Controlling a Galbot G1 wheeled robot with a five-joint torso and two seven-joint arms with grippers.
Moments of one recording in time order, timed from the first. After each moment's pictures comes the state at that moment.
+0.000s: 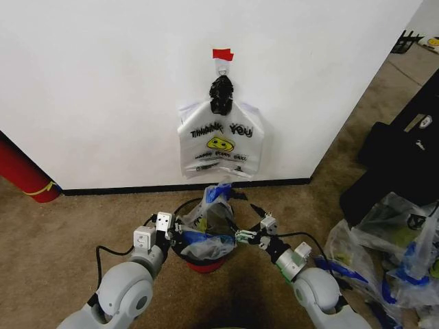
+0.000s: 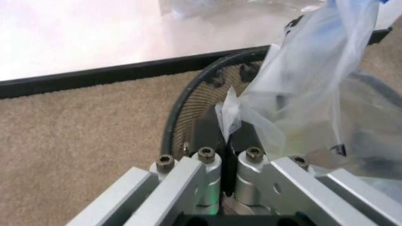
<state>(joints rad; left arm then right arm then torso) 1.31 -1.00 -0.23 -2.21 -0.65 0.56 -0.42 -1.29 1.23 0.27 1.81 0.33 0.05 -0.38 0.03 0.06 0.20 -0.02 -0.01</state>
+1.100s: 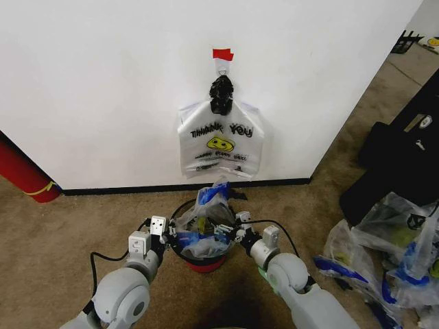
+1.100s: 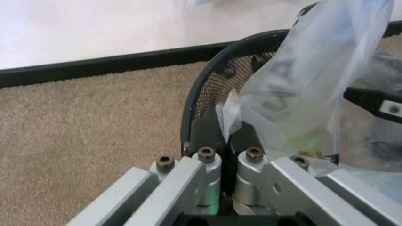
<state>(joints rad) 1.35 -1.01 -0.23 -2.20 -0.61 0.54 -0.44 -1.13 1.27 0.07 1.79 0.56 -0.37 -0.01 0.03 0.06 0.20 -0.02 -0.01</state>
